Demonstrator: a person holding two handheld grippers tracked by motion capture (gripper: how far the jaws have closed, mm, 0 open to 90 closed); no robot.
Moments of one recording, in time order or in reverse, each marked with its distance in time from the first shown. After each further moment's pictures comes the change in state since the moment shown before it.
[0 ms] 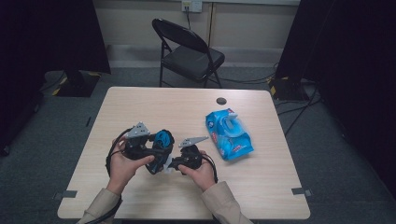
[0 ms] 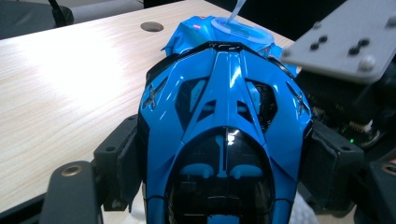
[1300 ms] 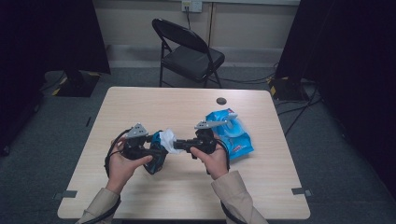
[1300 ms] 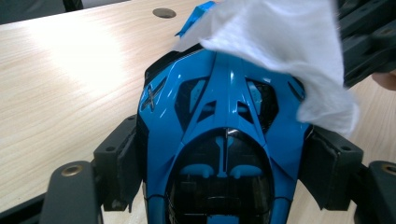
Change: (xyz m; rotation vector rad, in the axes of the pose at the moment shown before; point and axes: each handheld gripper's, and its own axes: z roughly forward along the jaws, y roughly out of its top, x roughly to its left) left arm 0.009 -0.010 0.004 0.035 0.032 -0.011; right arm -0.005 0.043 -0.058 -0.129 -0.054 0.033
